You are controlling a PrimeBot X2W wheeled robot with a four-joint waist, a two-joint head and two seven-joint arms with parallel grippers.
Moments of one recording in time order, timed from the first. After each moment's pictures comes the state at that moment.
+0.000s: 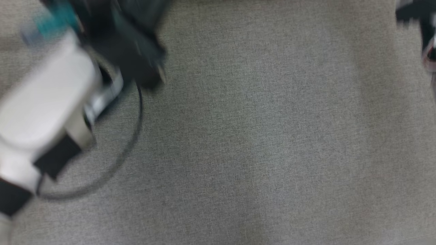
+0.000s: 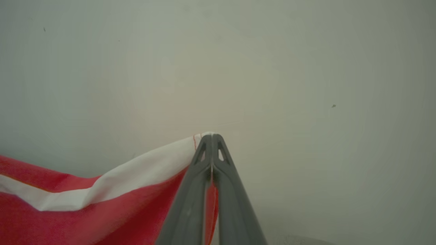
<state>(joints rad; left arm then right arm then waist) -1.32 0.50 -0.99 0.34 -0.86 -0.13 -0.26 -1.16 -0.45 0.32 0.53 0.40 0.13 -0.26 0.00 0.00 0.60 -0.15</state>
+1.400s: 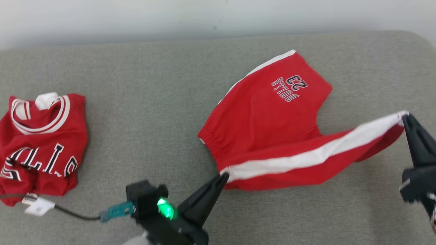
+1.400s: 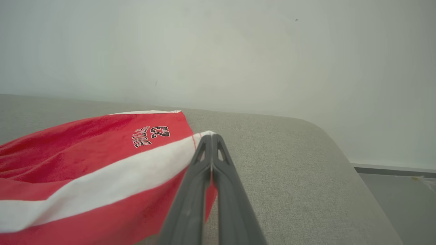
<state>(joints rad) -0.45 0.44 -0.92 0.00 -1.07 -0.12 -0.25 -0.18 -0.52 0.01 0.05 0.44 0.13 0.01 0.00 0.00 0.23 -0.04</state>
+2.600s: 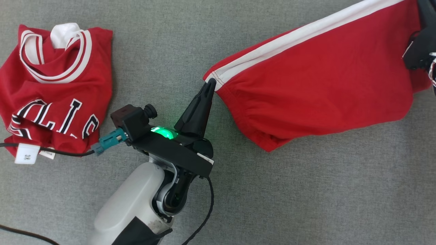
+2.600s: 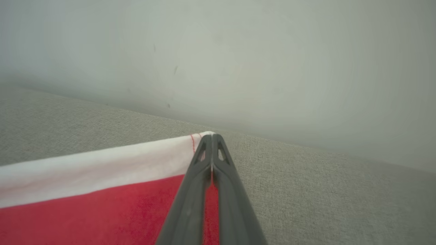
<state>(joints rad) -0.68 0.15 -0.64 0.29 -1.04 -0.13 -0.26 -1.09 -0.54 0.39 0.78 0.49 0.13 -0.02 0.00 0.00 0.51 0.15</state>
